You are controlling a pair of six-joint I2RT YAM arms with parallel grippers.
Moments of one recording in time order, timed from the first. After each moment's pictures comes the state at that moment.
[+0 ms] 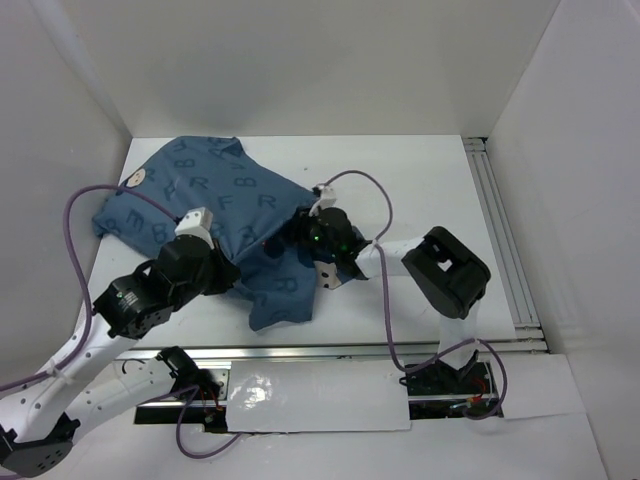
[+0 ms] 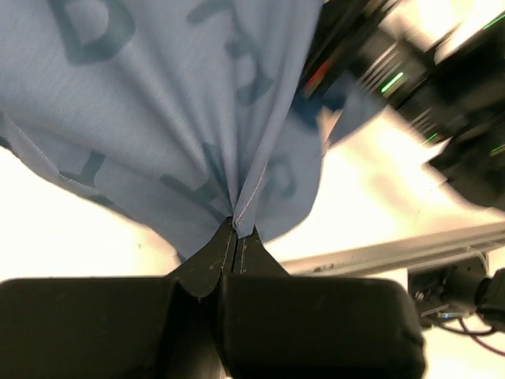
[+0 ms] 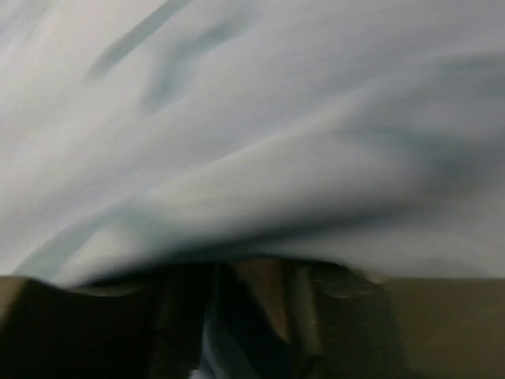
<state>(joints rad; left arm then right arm) -0.71 0.74 1.00 -0.90 -0.29 -0.75 0.79 1.91 0.97 0.69 -0.03 0.58</state>
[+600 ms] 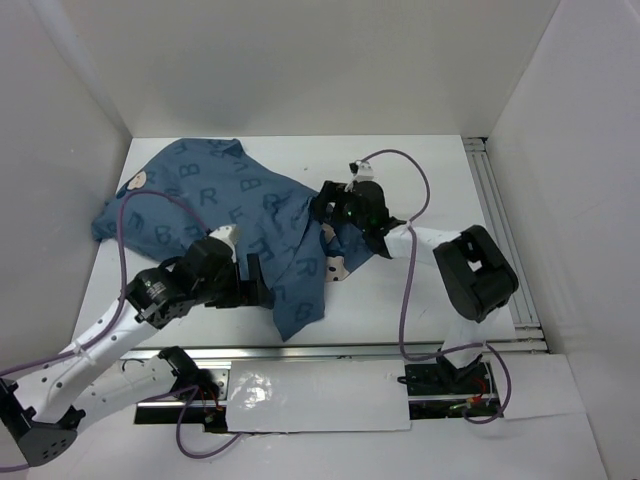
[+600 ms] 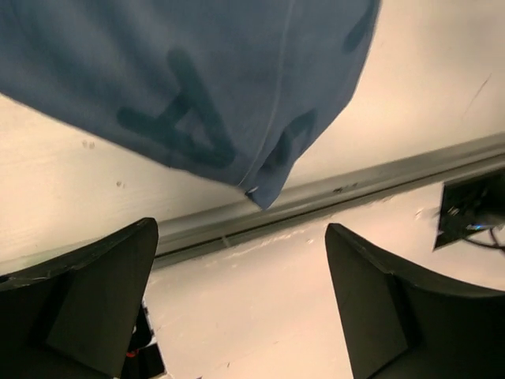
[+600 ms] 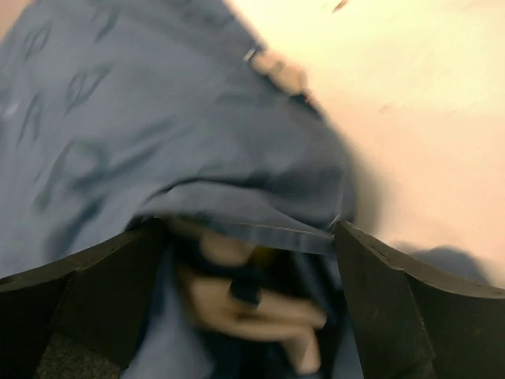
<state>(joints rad) -0.71 0.82 0.86 -0.93 -0.04 -0.74 0.53 1.80 0.99 0.52 0.02 0.57</state>
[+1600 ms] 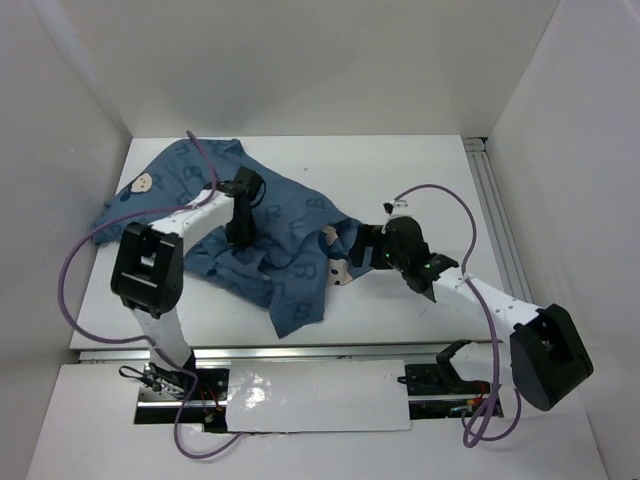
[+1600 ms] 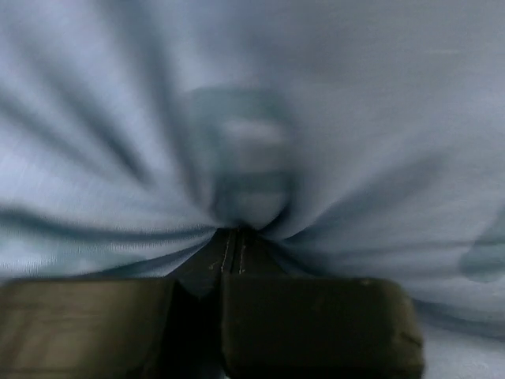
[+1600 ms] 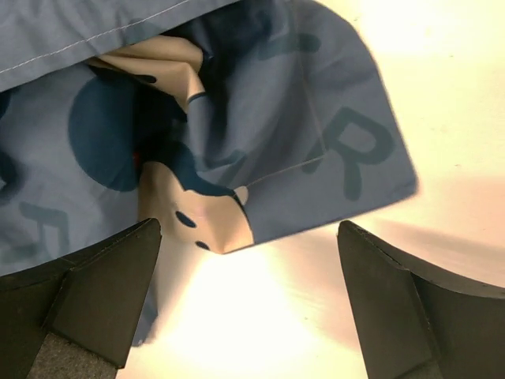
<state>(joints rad) -0.31 1.80 1.32 -0.83 -0.21 -0.66 0.53 1.19 0.62 -0.04 0.07 0.49</state>
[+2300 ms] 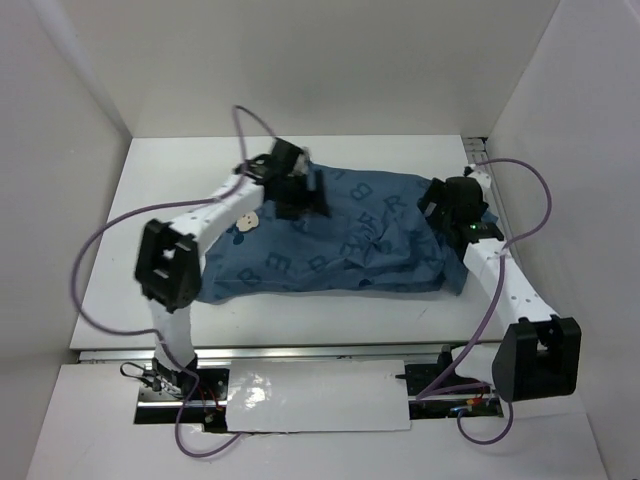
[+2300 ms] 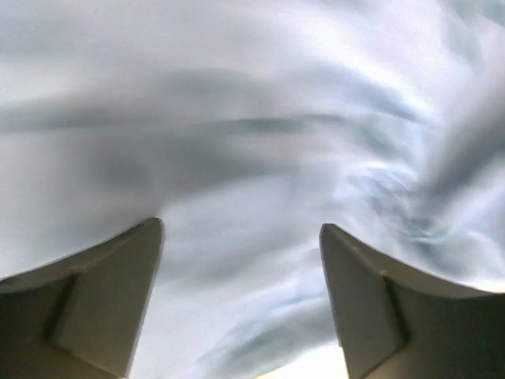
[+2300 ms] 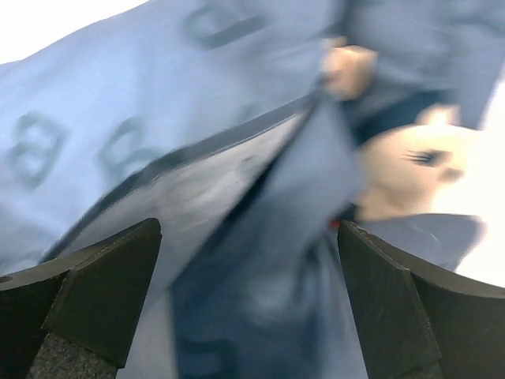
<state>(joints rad) -0.58 2.02 1.78 -0.68 0.24 -0.55 0.09 1.22 0.88 -0.27 0.21 0.48</state>
